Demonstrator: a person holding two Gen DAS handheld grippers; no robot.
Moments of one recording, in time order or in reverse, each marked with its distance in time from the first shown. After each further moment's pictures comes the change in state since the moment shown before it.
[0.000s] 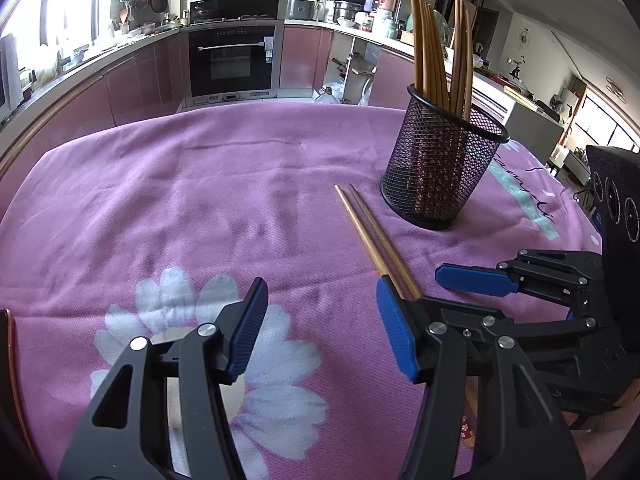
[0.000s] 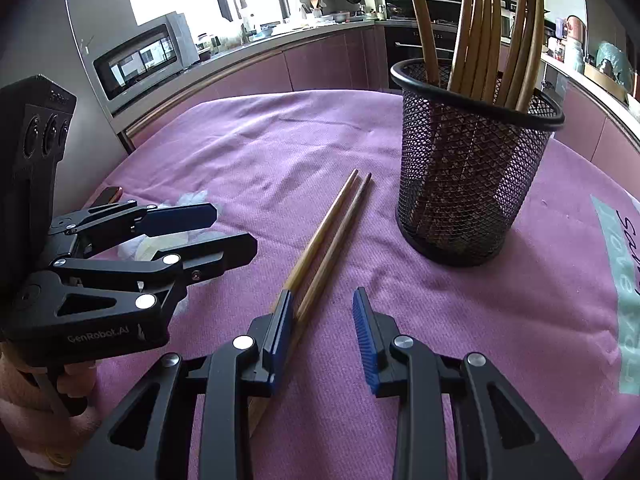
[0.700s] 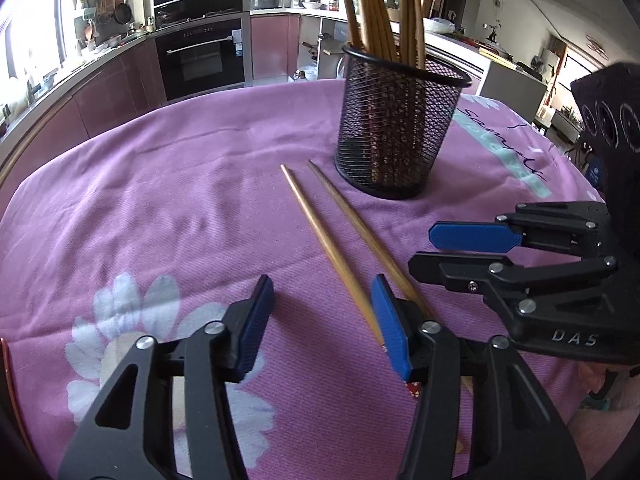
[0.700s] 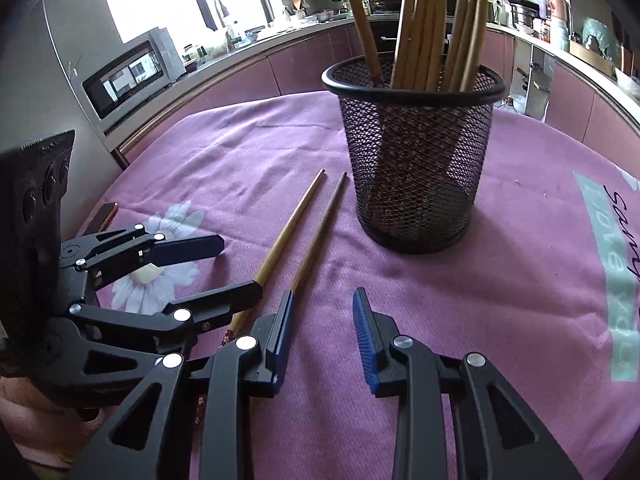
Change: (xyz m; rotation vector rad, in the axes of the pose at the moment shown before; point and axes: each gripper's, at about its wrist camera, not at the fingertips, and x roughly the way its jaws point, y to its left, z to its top) left arm 0.019 -0.035 -0.005 0.137 0.065 -0.019; right arm -0.012 -0.031 -0.004 0.078 0.001 0.021
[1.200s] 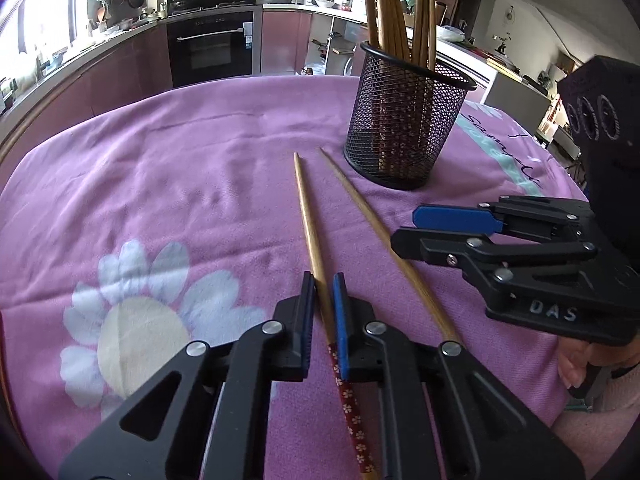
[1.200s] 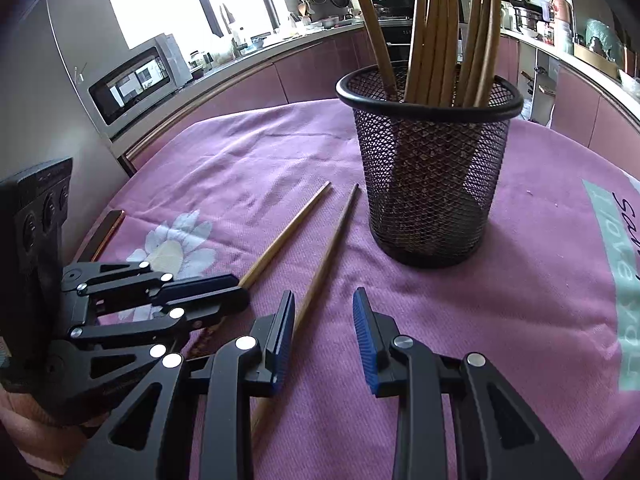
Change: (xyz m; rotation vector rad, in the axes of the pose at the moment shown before) left arm -0.011 0.010 -0.014 -0.081 0.005 -0.014; right arm 0.004 0.005 0.005 -0.006 -0.023 0.026
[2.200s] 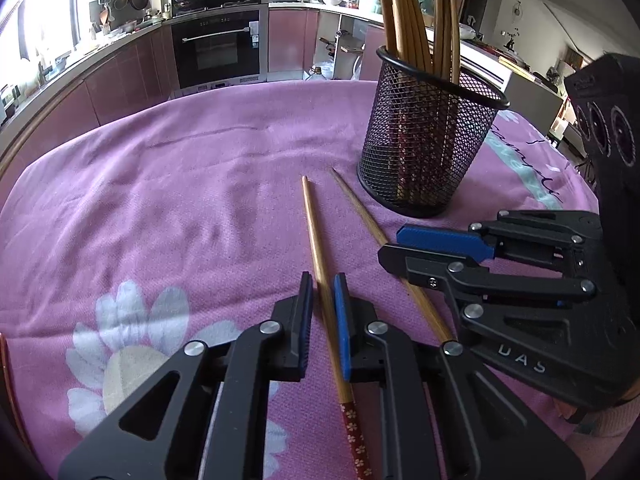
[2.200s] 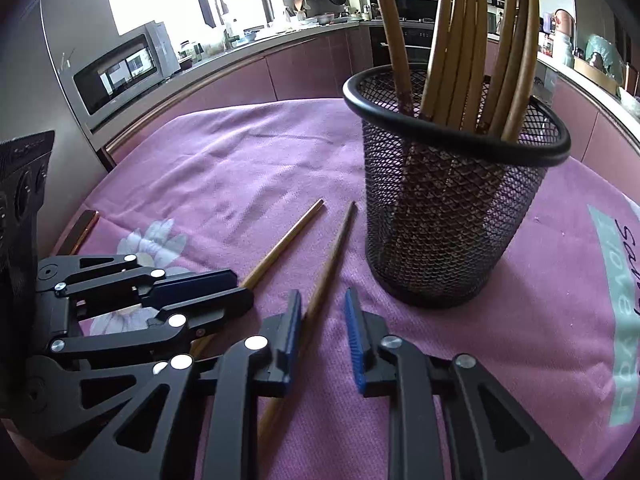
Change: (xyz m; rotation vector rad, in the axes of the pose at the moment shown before) left arm 0.021 0.001 0.028 0.000 0.012 0.037; right arm 0.024 0.006 0.018 -0.035 0.015 -0.067
